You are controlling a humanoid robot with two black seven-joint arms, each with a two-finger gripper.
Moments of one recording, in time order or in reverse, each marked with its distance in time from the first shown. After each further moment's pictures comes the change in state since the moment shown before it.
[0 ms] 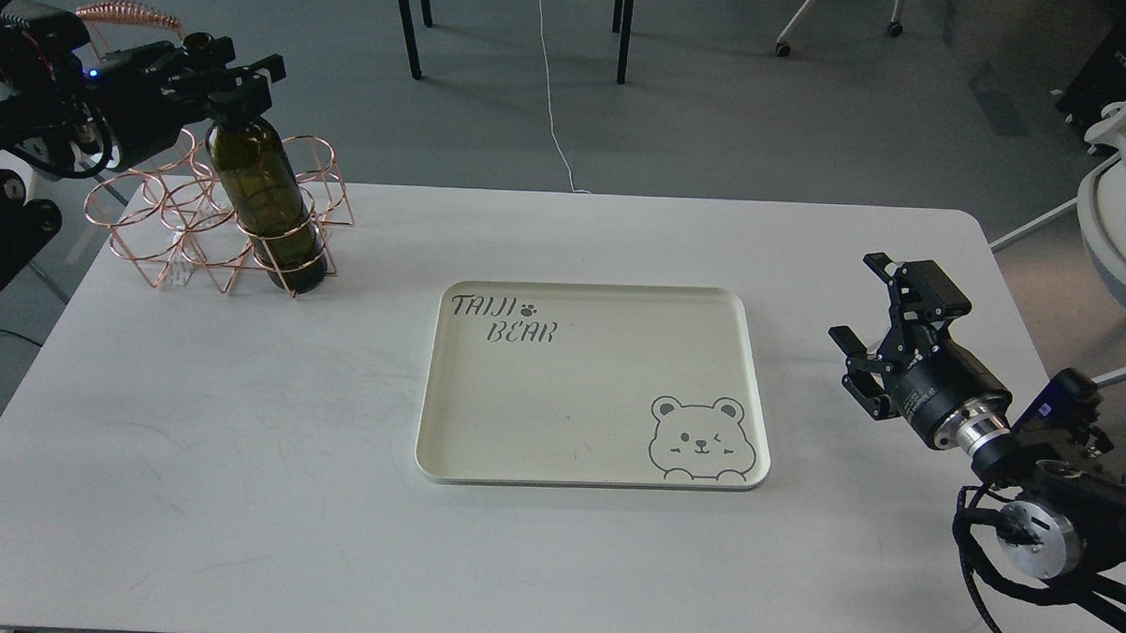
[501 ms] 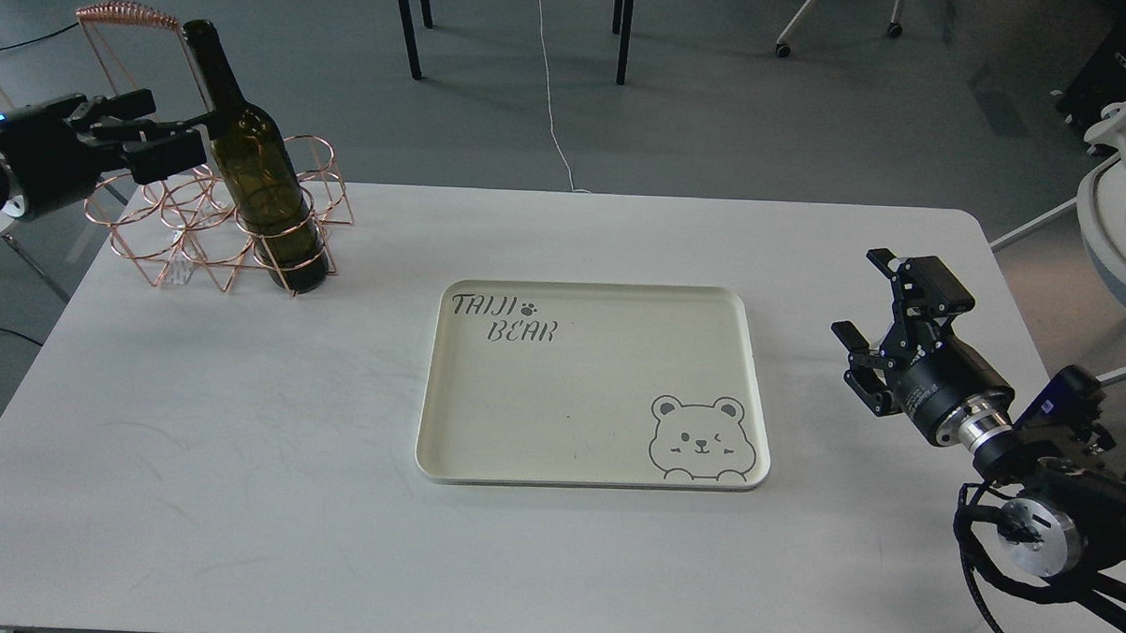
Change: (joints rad) left arm 0.194 0.299 -0.016 -0.307 -0.125 -0.069 0.000; right arm 0.000 0.007 0.010 -0.008 0.000 0.000 0.000
